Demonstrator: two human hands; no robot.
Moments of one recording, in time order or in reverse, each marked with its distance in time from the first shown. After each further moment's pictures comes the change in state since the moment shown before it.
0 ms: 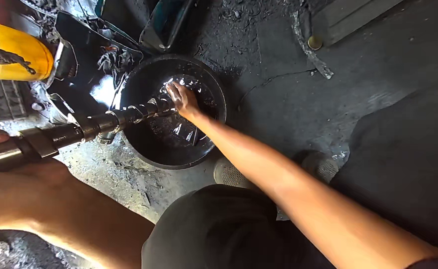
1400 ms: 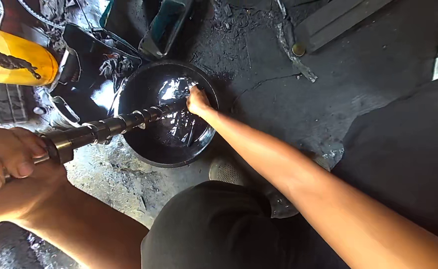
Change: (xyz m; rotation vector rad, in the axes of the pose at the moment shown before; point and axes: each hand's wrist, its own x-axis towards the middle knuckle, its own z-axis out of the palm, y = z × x) left_hand 0.028 -0.020 -0.052 -0.255 -0.788 0.275; right_hand -0.013 -0.016 -0.061 -0.371 -0.172 0.343
